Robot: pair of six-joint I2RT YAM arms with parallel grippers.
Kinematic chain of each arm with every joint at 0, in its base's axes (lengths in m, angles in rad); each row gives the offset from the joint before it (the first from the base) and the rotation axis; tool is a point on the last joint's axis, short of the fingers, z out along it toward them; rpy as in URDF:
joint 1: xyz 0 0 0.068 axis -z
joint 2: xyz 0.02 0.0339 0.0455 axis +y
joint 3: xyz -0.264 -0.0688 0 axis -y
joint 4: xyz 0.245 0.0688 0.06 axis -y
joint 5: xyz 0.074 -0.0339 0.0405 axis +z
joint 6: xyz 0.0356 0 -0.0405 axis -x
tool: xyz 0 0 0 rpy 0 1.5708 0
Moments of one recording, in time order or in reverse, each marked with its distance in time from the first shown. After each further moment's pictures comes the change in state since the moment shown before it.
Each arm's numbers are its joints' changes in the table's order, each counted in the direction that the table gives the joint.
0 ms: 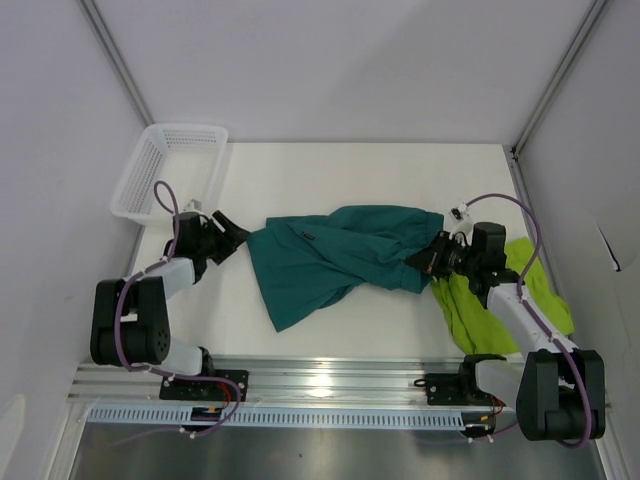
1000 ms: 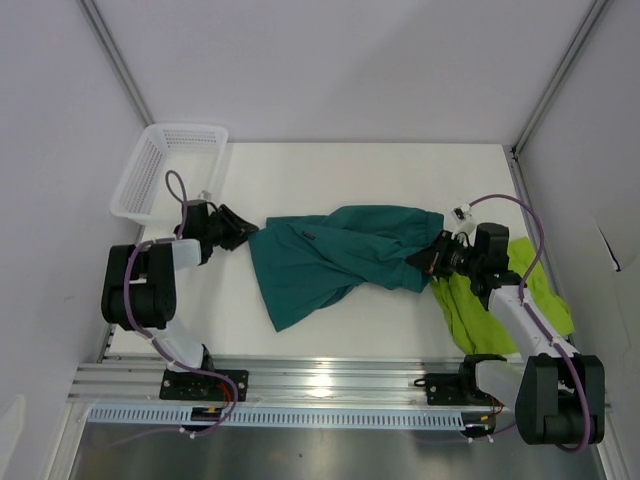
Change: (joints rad) left arm 0.020 0.261 0.159 0.060 -0.112 0.080; right arm 0.019 -0.027 -0.010 0.015 0.032 -0.011
